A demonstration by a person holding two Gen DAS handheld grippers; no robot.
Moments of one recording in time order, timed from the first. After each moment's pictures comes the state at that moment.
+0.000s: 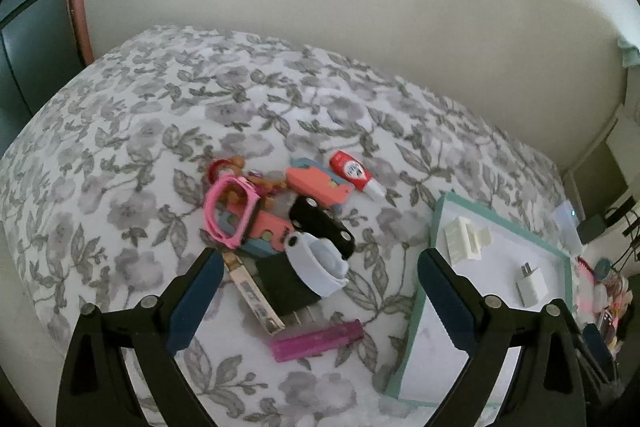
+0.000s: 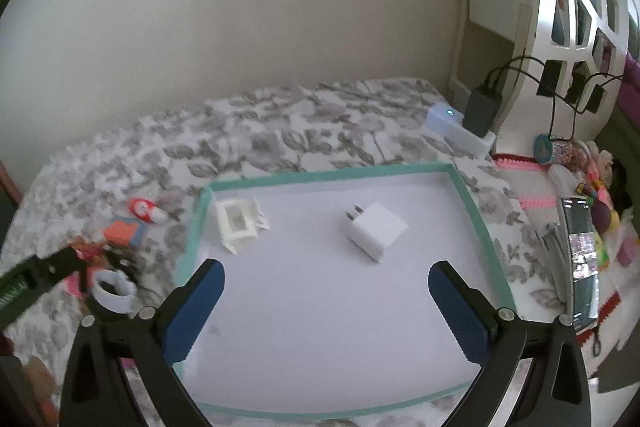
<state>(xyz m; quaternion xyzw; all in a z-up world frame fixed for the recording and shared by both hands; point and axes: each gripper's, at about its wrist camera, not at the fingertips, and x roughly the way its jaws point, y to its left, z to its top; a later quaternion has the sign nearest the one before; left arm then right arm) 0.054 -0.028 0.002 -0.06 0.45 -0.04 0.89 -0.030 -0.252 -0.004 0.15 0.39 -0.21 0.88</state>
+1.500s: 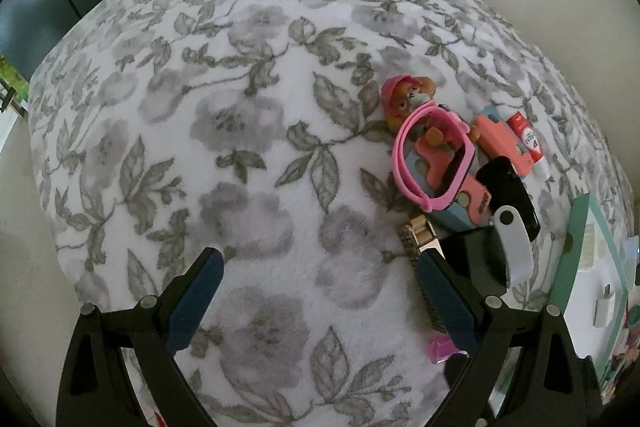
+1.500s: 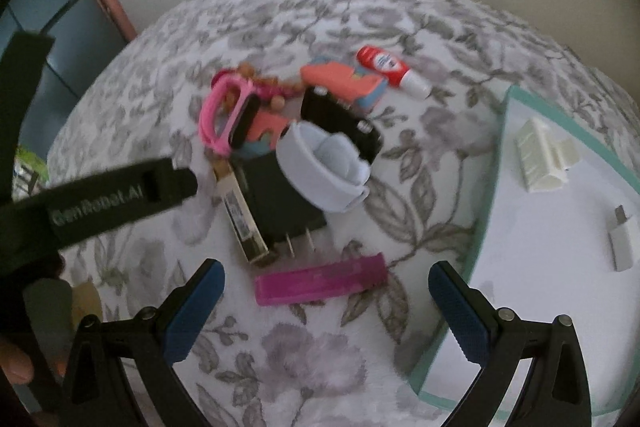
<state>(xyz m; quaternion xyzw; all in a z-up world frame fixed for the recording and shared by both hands) 0.082 0.078 -0.075 -0.10 0.58 0.09 0.81 0.046 -0.084 -0.074 0.05 0.54 0.09 0.83</state>
